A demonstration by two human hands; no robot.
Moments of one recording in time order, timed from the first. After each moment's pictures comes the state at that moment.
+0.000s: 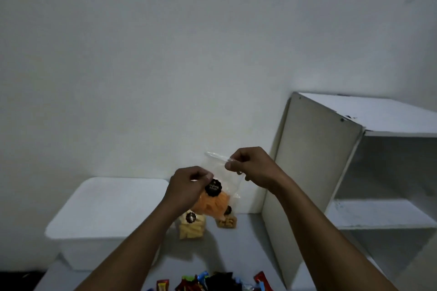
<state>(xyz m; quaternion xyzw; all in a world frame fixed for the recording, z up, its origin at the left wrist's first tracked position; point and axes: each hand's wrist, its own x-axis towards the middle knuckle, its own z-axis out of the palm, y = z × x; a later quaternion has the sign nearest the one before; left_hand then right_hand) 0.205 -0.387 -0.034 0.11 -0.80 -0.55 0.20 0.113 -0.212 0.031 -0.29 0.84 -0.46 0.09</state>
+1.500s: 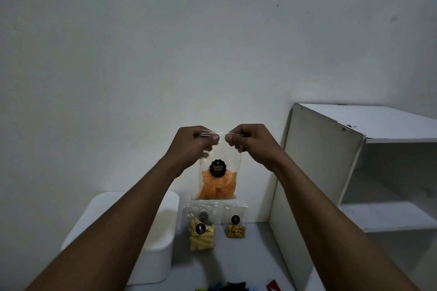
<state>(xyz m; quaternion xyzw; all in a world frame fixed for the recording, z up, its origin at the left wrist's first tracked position) 0.209 -0.430 0.093 0.03 -0.75 -0.62 0.22 0.122 -0.259 0.101 -0.35 0.76 -0.55 0.00</state>
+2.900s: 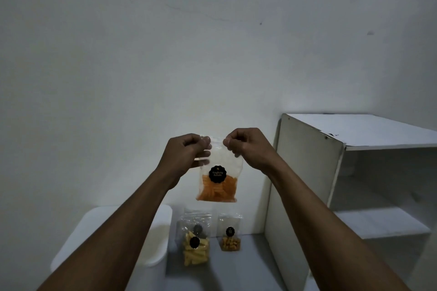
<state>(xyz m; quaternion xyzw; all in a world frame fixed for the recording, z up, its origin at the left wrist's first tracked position) 0.215 -0.409 0.102 0.03 -0.69 -0.68 0.24 0.130 -0.235 0.120 -0.36 0.76 -0.54 -0.04</state>
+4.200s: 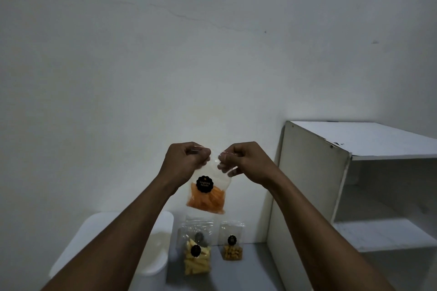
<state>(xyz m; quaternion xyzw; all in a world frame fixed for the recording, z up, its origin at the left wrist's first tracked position) 0.207 -0.425 0.095 0.04 -0.76 -0.59 0.29 0.138 -0.245 0.114 -0.35 0.74 -0.56 0.07</state>
